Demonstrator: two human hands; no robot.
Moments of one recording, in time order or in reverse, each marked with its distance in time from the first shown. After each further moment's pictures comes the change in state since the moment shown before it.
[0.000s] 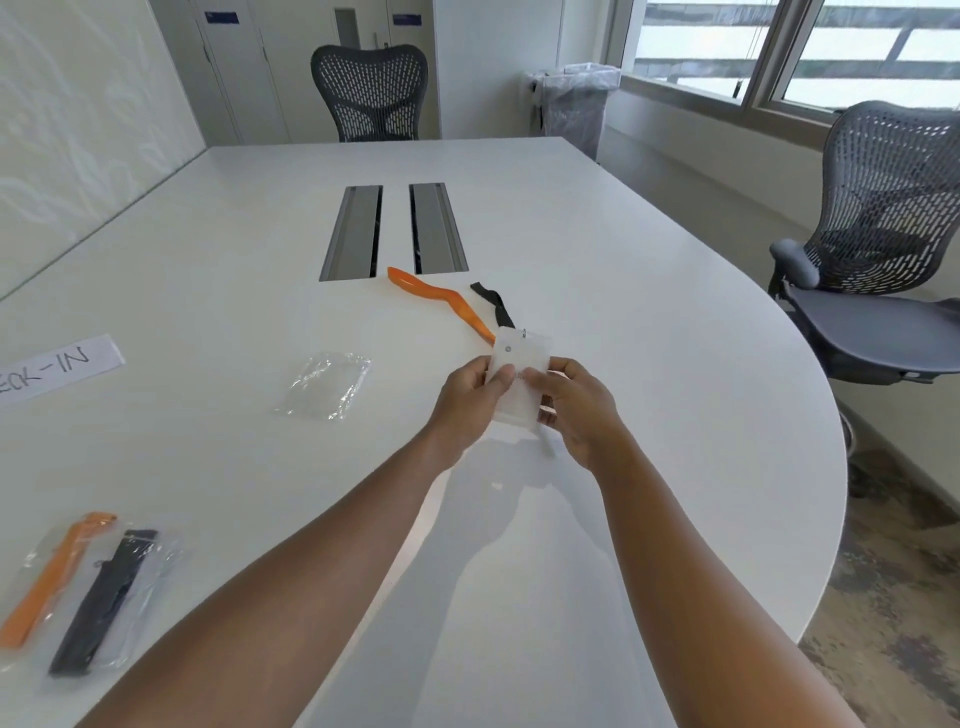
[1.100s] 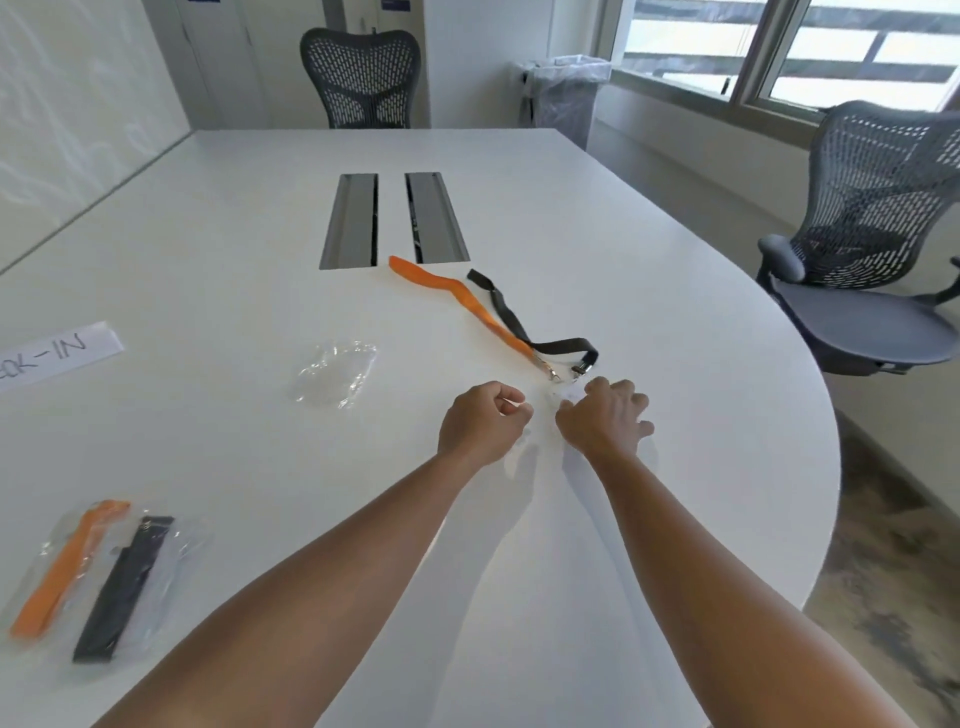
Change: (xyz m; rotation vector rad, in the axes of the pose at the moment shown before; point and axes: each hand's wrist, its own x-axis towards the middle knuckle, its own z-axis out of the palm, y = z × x) left_hand -0.020 -0.025 0.000 0.530 0.066 -0.041; right_hand -0.001 0.028 -0.007 -1.247 0.485 0.020
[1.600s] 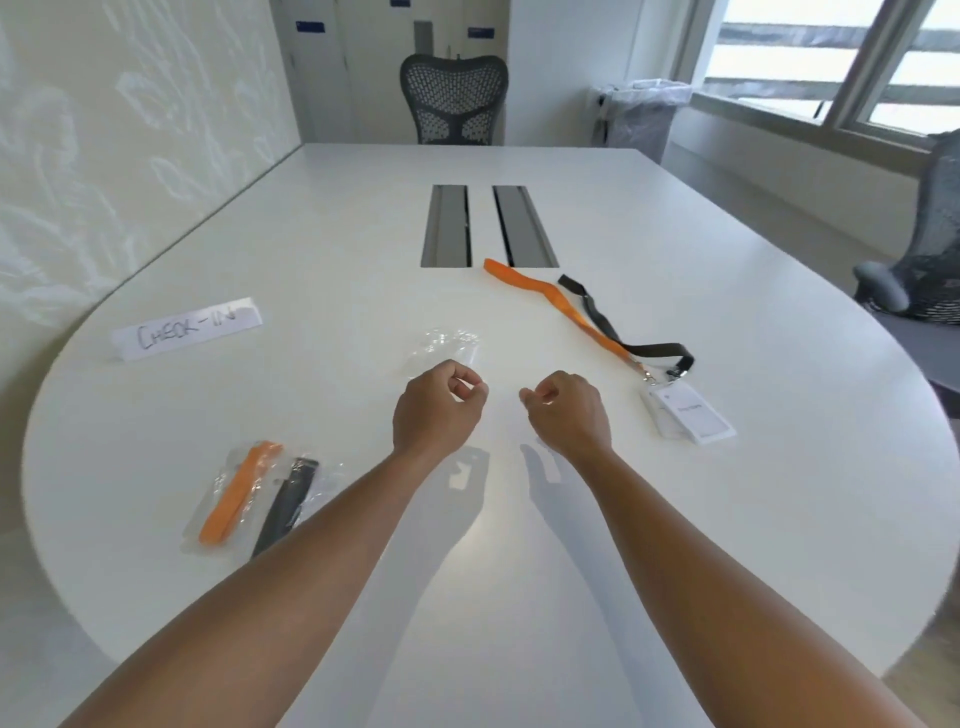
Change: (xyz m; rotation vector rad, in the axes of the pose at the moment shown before) left_hand -0.059 -0.078 -0.135 0.069 0.377 -0.013; right_hand -0.092 -0.101 0.047 0.282 -0.096 -0.383
